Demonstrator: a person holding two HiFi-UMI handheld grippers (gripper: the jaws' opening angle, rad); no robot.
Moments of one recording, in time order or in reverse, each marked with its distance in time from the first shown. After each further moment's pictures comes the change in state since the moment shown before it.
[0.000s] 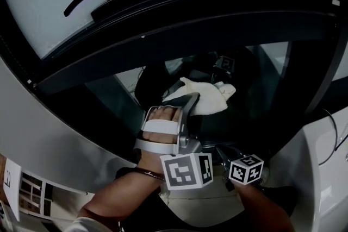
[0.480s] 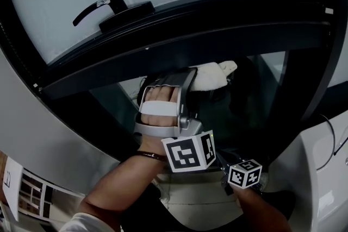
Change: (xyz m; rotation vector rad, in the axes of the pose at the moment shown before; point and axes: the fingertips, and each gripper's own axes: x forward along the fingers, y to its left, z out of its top) left arm 0.018 0.083 0.019 0.083 -0.033 0.283; right arm -0.004 0.005 0.002 0.001 -0.004 0.015
